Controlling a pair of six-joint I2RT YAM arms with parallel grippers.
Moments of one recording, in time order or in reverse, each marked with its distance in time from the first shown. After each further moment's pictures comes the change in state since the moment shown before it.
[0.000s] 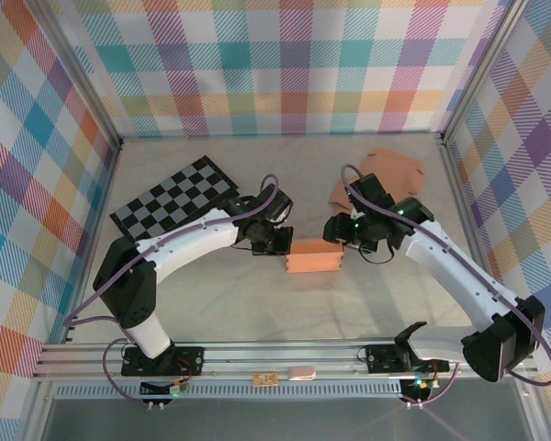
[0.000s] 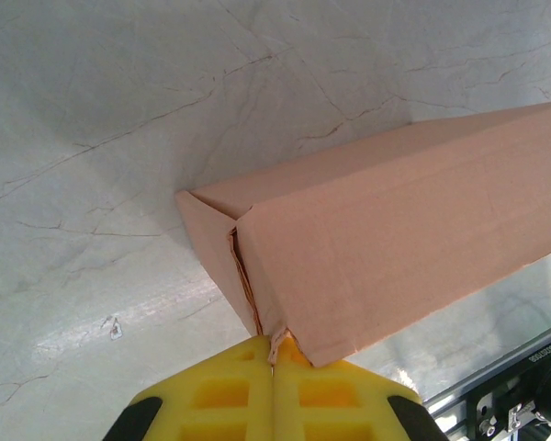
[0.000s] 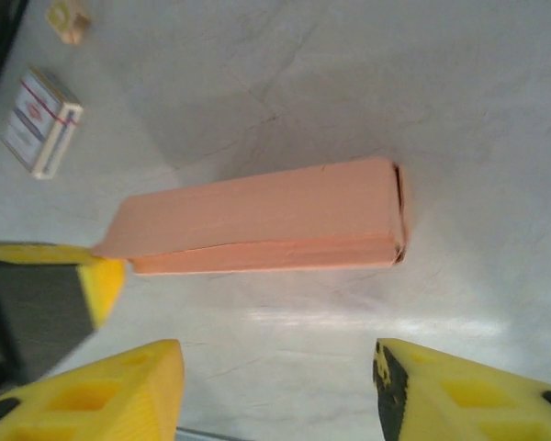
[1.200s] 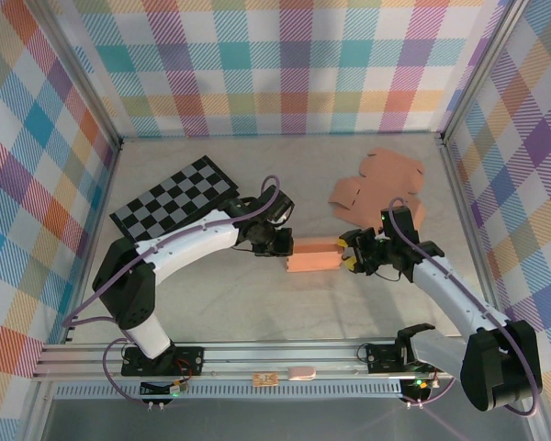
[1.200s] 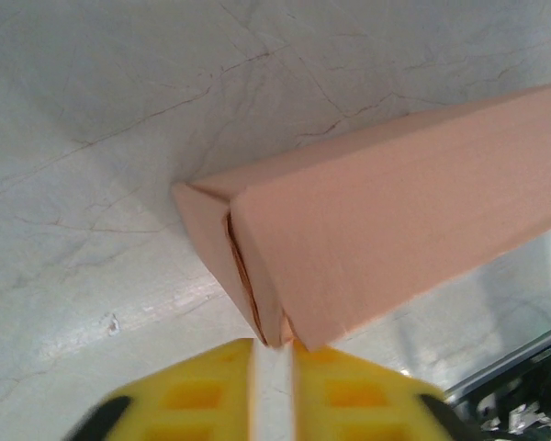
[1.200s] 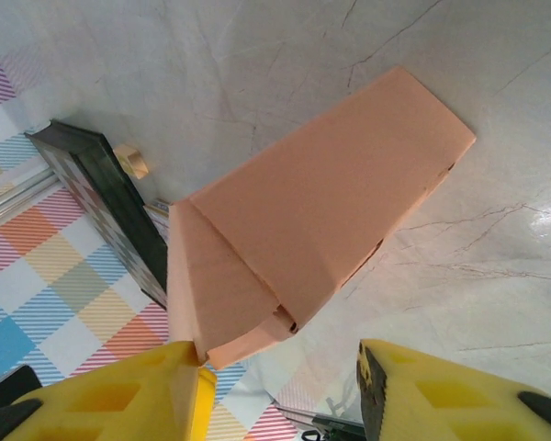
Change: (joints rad) left arm -0.013 -0.017 -0.003 -0.002 -0.013 -0.021; right arm -0.292 -0.157 -0.567 0.584 -0.407 0.643
